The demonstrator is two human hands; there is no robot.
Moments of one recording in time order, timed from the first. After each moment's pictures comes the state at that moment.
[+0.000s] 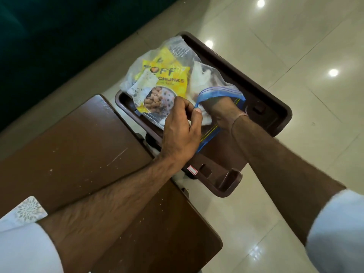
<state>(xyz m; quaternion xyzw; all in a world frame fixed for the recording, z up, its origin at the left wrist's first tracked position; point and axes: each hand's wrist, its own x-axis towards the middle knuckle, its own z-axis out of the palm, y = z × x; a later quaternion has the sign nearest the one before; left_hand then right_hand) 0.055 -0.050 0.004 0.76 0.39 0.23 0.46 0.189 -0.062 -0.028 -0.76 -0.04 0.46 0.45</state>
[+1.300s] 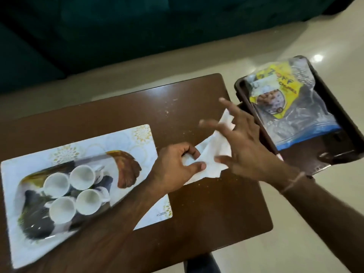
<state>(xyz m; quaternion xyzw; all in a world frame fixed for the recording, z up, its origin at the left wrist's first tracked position) -0.290 -0.047 0.070 0.65 0.53 0.08 0.53 -0.082 -0.079 0.099 -0.62 -0.73 0.26 0.11</state>
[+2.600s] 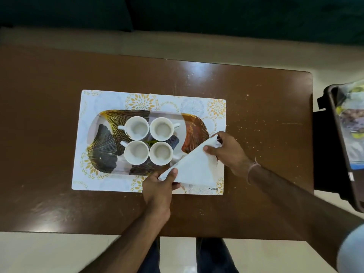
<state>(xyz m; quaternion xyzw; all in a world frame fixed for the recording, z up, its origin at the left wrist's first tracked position) -0.484 -0.170 -0.017 0.05 0.78 0.32 0.54 -0.292 -0.067 -0.013 -0.71 -0.41 0.56 0.10</state>
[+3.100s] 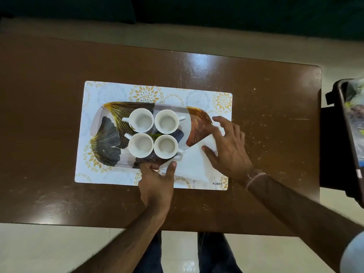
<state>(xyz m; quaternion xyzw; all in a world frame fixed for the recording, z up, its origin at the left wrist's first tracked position) -0.497 -0.177 -0.016 0.27 0.87 0.23 0.34 -0.308 -0.093 -0.010 -0.60 -0.77 0.19 0.03</state>
